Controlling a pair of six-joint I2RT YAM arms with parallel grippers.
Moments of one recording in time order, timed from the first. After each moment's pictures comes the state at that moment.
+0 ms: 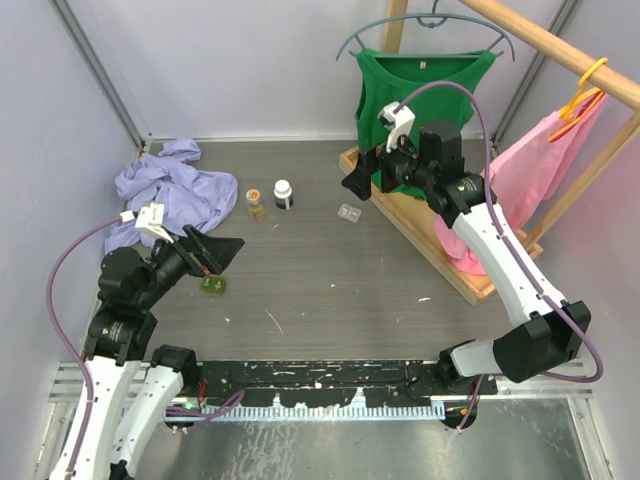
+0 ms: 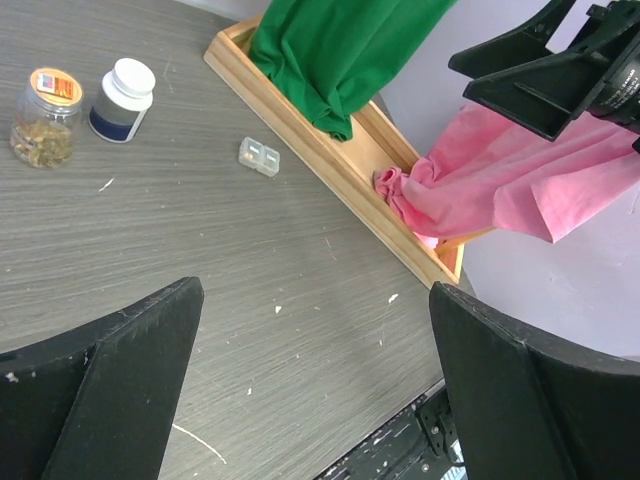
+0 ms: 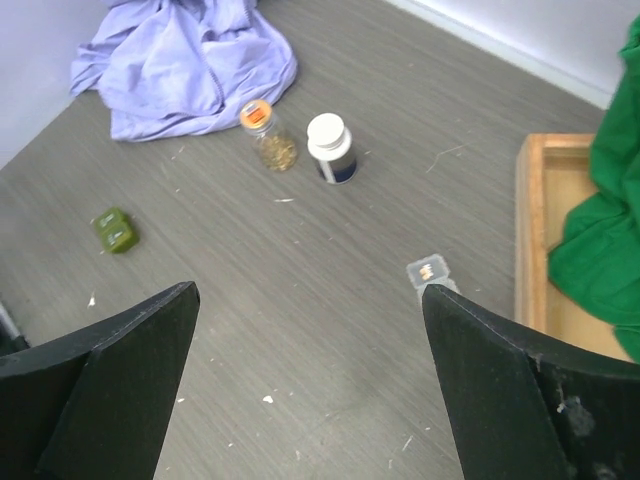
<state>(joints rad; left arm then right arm) -0.18 0.48 0.76 -0.38 0.40 -0.64 0.35 1.37 1.43 -0.42 -0.43 0.02</state>
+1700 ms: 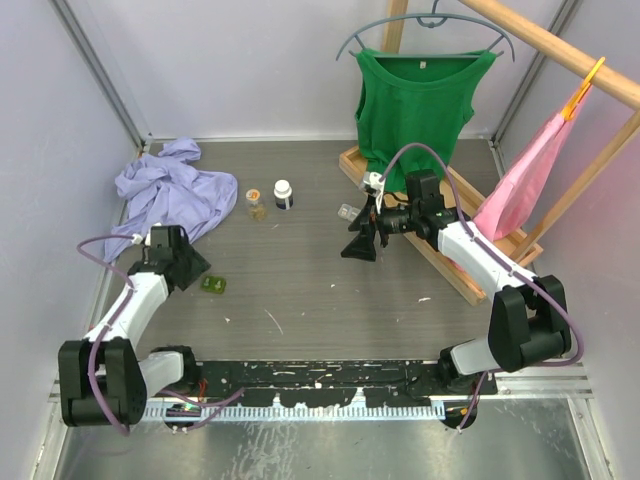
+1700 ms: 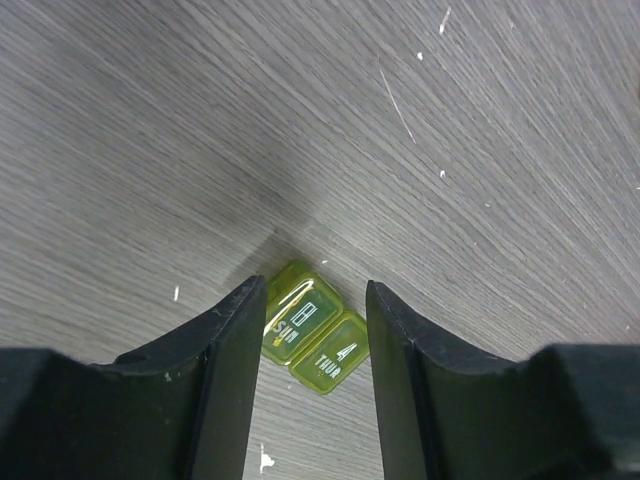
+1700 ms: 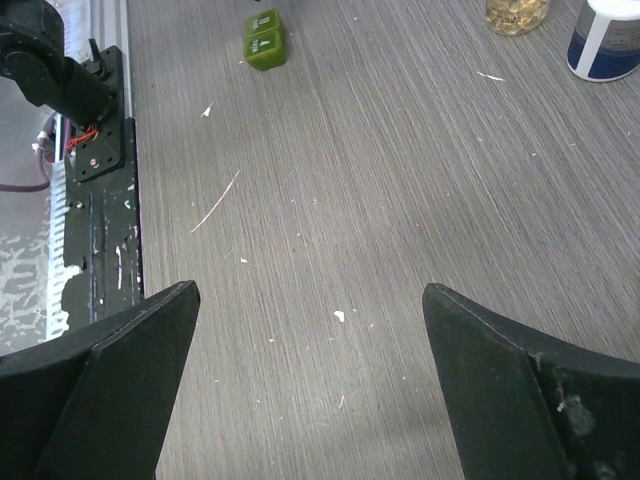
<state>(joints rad) 0.02 1.10 0.59 -0.42 -0.09 -0.72 0.29 1.42 0.99 -0.27 -1.04 -0.31</state>
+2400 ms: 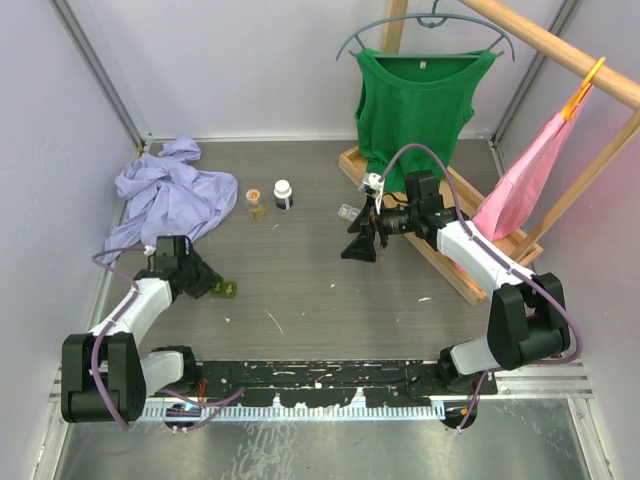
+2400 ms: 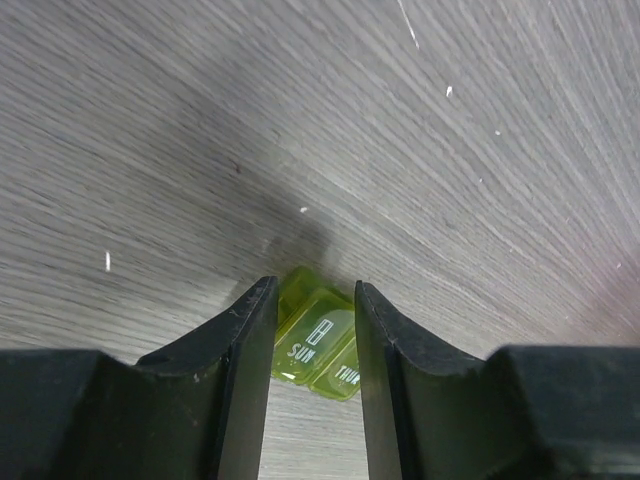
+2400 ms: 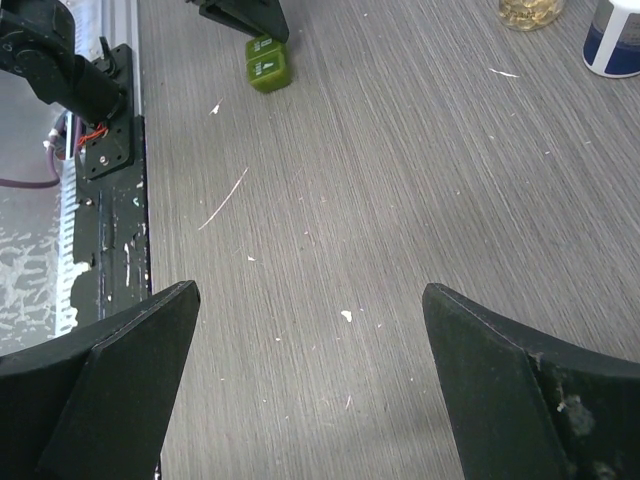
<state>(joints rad) 0.03 1.14 0.50 -0.35 0.07 -0.77 0.29 1.43 0.99 -0.28 -1.06 -0.31</state>
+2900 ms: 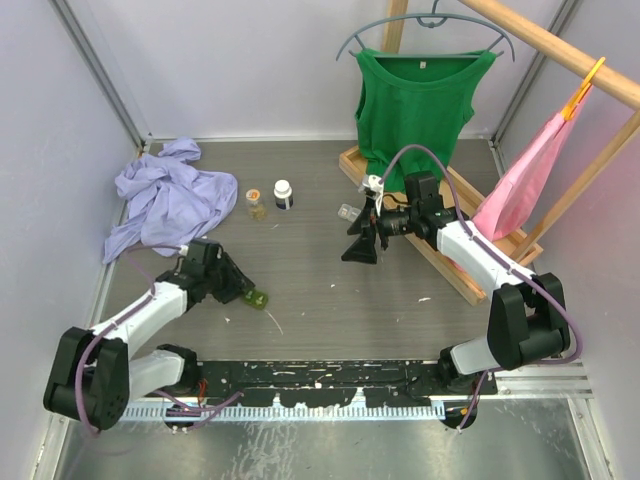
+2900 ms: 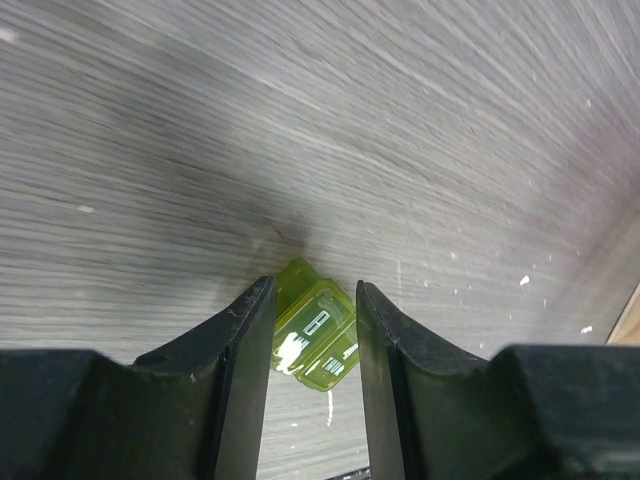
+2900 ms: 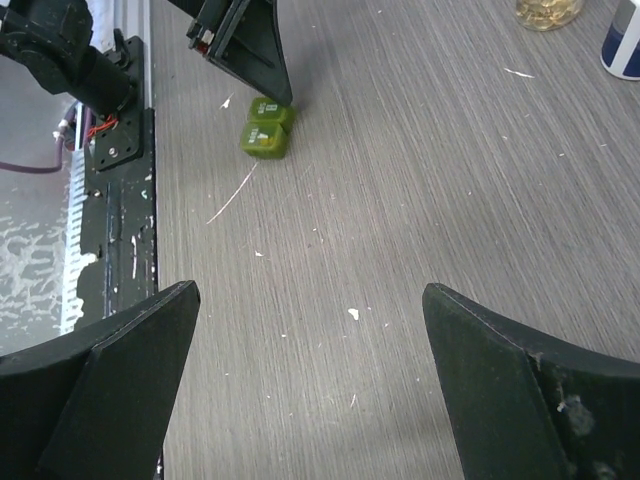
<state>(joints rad) -0.25 1.12 0.47 -0.31 0.13 -0.91 0.29 1.43 0.99 -0.30 -1.08 -0.34</state>
